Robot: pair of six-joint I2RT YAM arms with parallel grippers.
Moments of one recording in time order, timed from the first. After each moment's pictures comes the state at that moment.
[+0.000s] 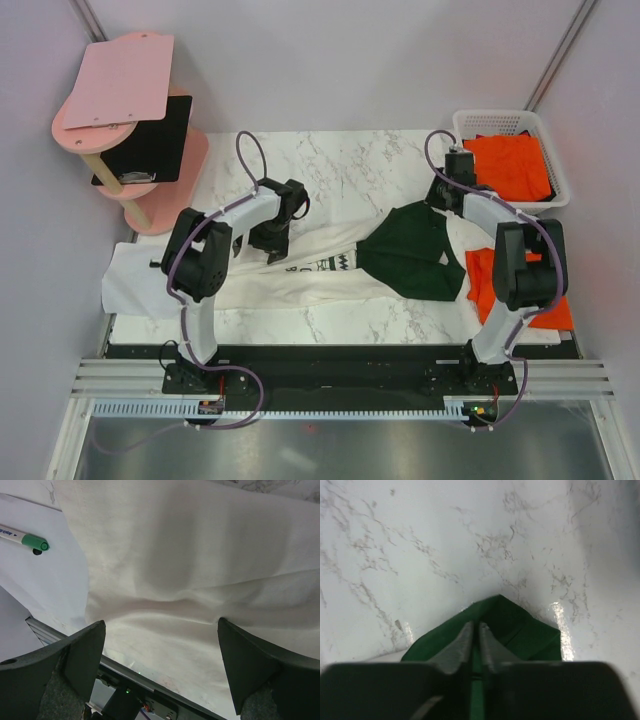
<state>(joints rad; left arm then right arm) -0.49 1.99 1.46 -1.14 -0.50 -0.51 0.06 1.77 1.18 -0.15 0.01 0.41</state>
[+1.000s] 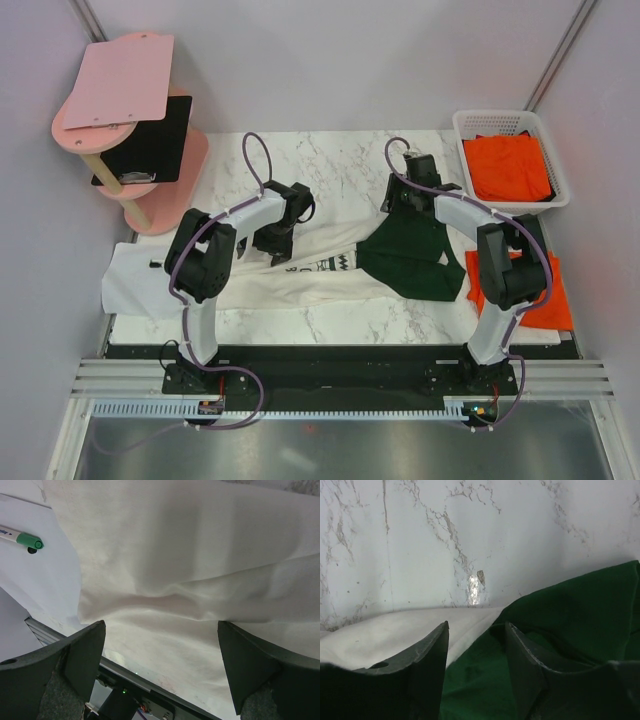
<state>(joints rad) -0.53 2.00 1.46 -1.14 -0.51 -0.53 0.27 1.84 1.24 -0.21 -0.08 0.40</state>
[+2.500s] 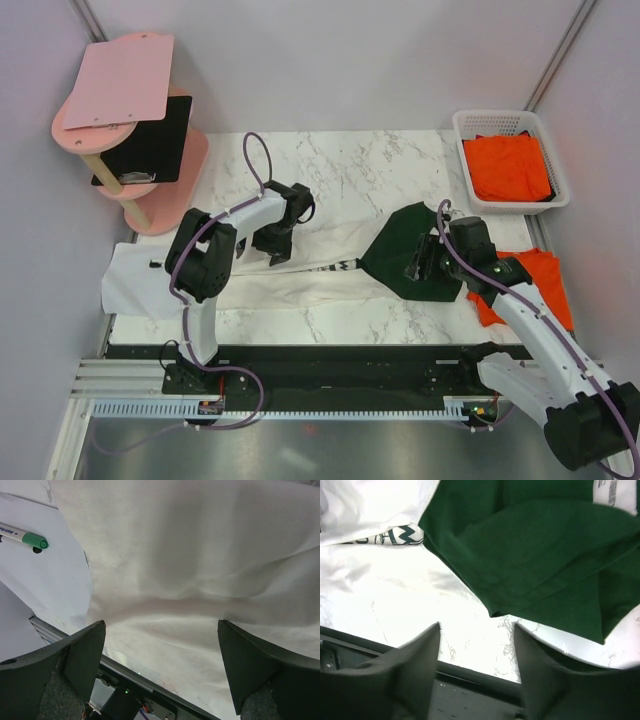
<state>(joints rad) -0.53 2.01 1.46 -1.15 -0.52 -0.53 0.31 0.94 0.75 -0.66 -0.15 0.47</state>
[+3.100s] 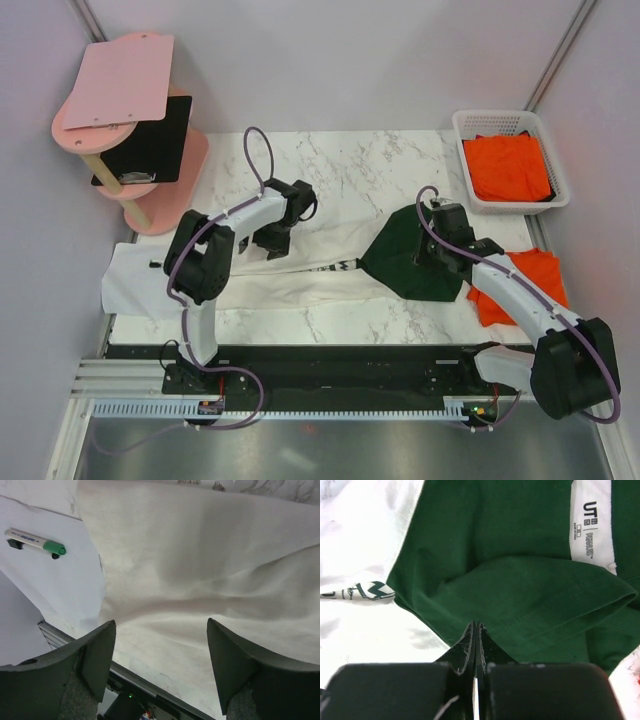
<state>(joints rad) -0.54 2.00 1.48 -1.16 -0.56 -0.53 0.31 1.20 0.76 -0.44 -0.03 0.47</state>
